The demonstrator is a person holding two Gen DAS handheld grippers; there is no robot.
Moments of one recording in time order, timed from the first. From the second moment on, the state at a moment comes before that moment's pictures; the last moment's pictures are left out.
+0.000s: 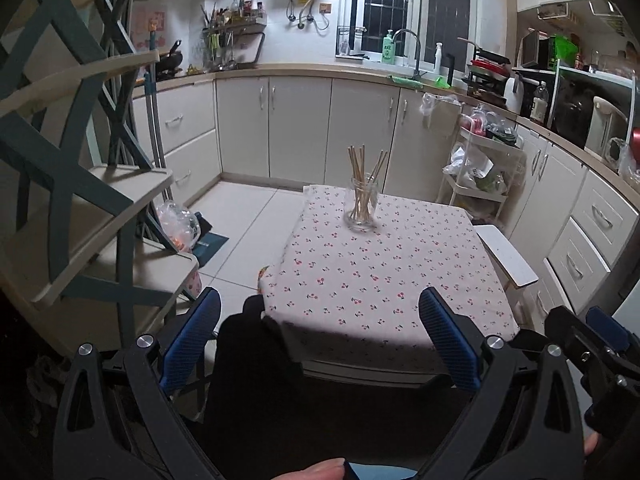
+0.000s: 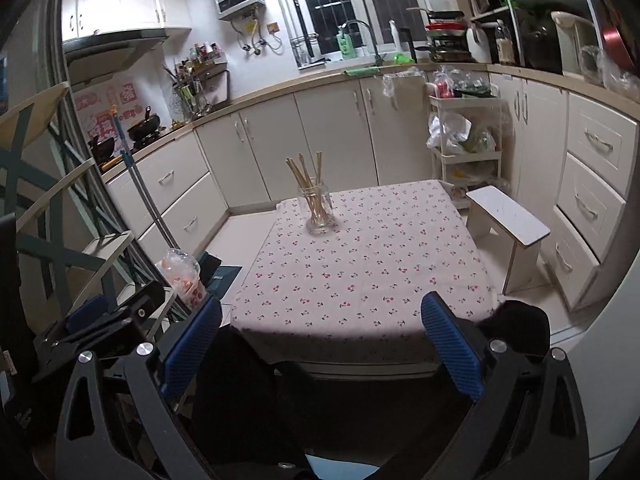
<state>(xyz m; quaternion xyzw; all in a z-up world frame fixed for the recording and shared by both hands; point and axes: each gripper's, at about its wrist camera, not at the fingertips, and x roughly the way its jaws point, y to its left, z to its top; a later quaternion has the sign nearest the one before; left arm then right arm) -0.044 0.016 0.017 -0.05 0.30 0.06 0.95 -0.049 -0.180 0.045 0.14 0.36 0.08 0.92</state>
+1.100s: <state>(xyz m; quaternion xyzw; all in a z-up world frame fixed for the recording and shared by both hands) -0.058 0.026 0.031 -0.04 0.27 0.06 0.96 -0.062 -0.178 0.058 0.14 0.35 0.09 0.92</state>
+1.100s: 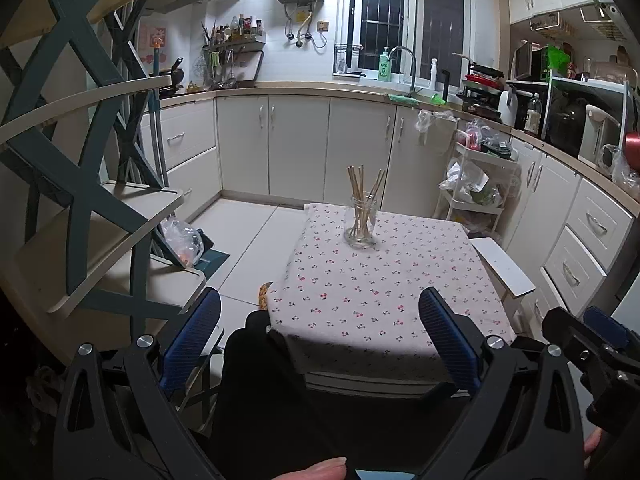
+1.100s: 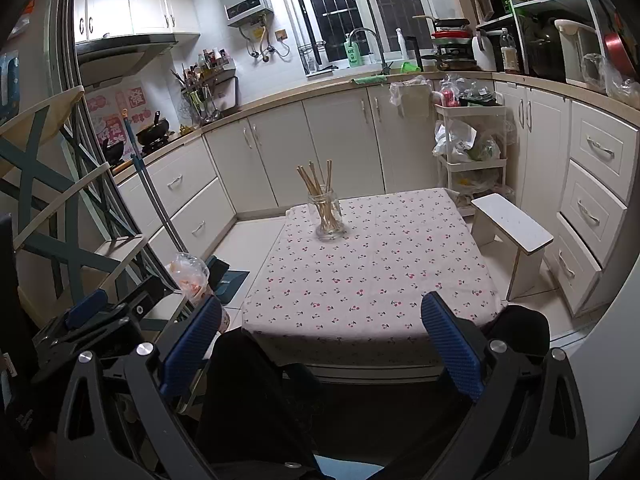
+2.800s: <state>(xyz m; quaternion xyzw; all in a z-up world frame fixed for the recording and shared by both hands) -0.057 0.027 0.025 -0.03 0.28 0.07 0.96 -0.063 -0.174 0.061 0.15 0.35 0.09 0.92</state>
